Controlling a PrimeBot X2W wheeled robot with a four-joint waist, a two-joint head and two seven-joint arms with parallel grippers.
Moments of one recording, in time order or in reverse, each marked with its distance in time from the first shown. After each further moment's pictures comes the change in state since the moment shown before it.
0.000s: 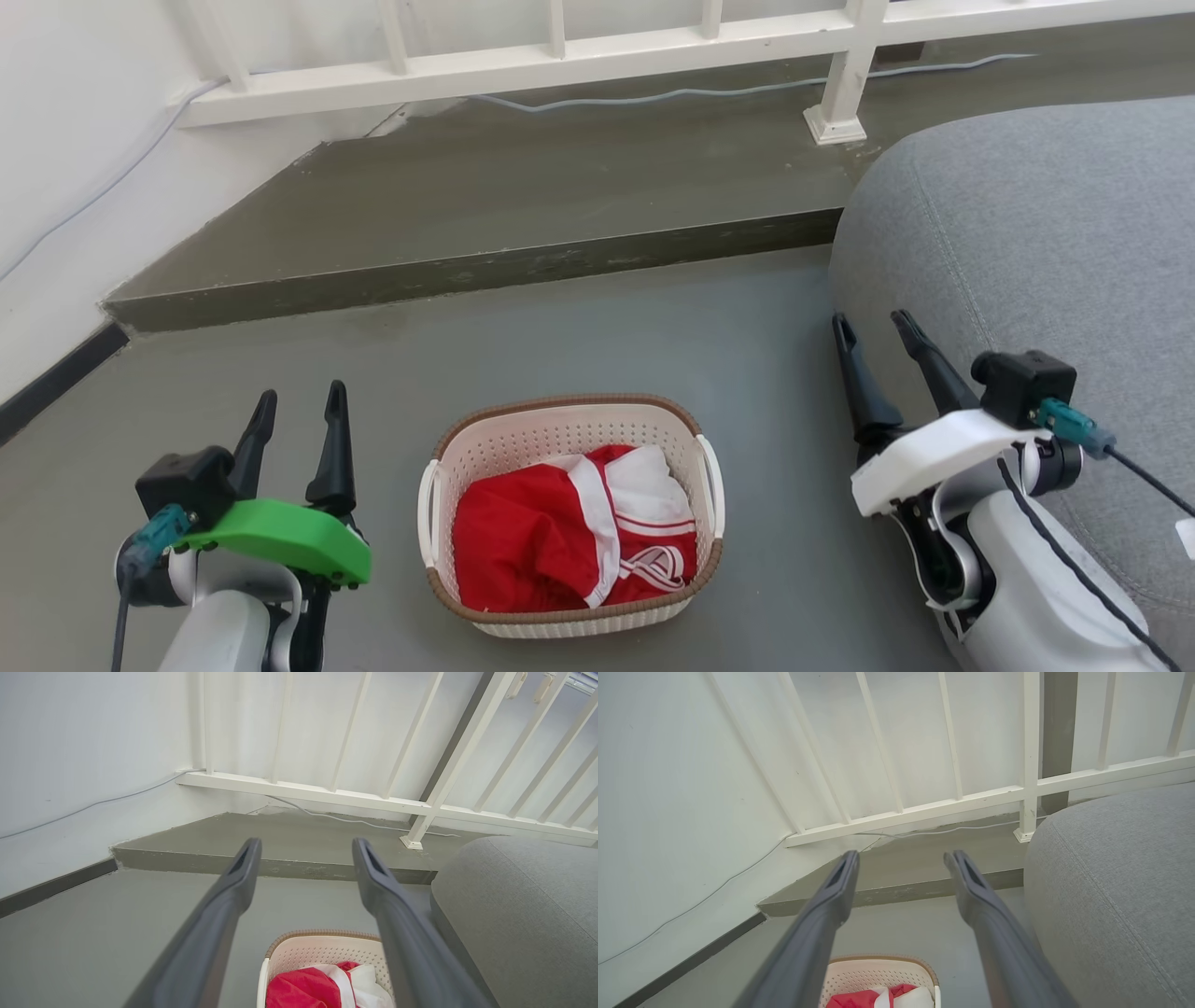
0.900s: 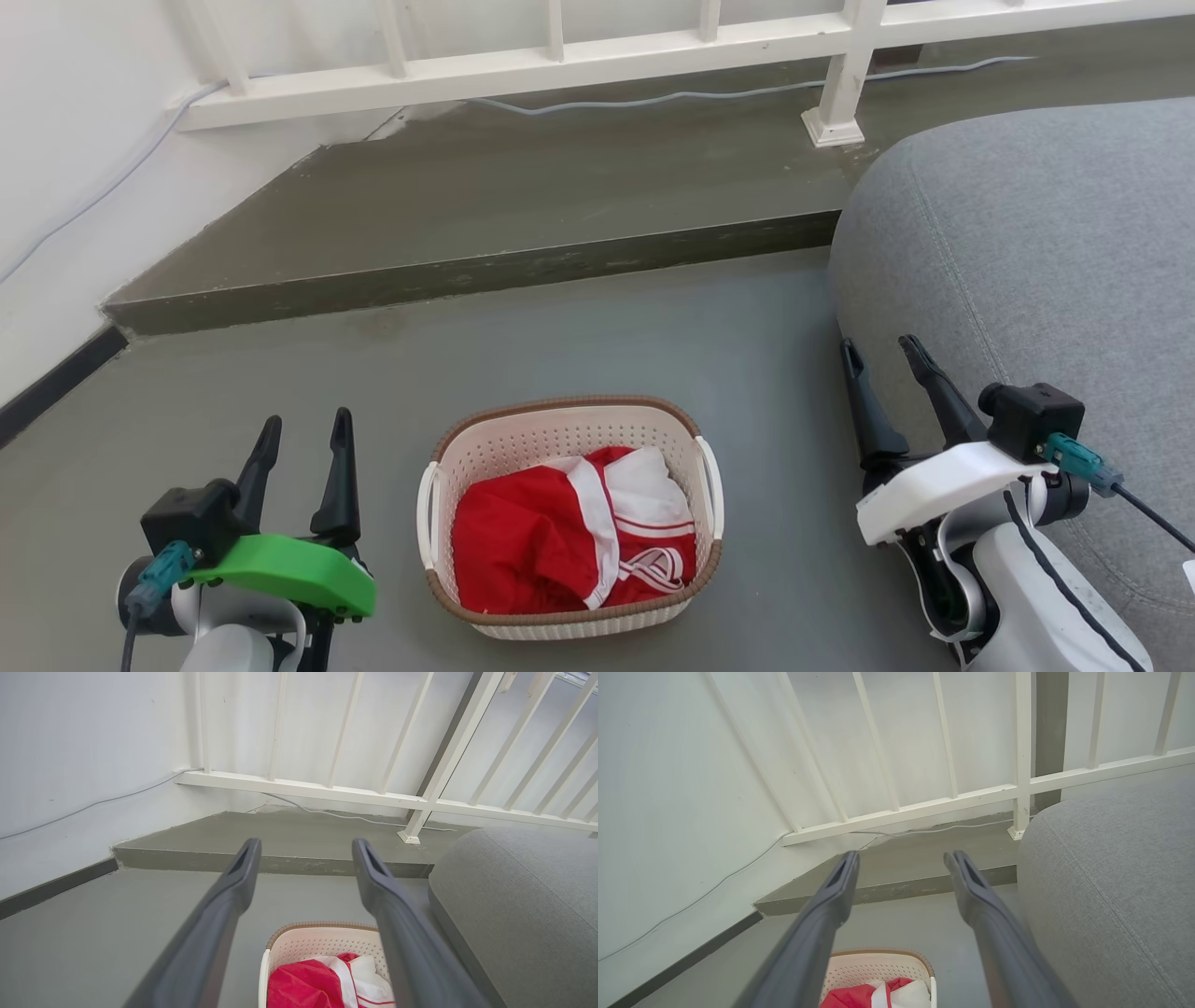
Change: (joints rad) left arm 0.085 -0.033 0.057 -0.063 0.081 -0.035 0.000; right arm 0.091 0.028 -0.062 -0.063 -0.069 0.014 0.000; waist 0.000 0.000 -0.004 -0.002
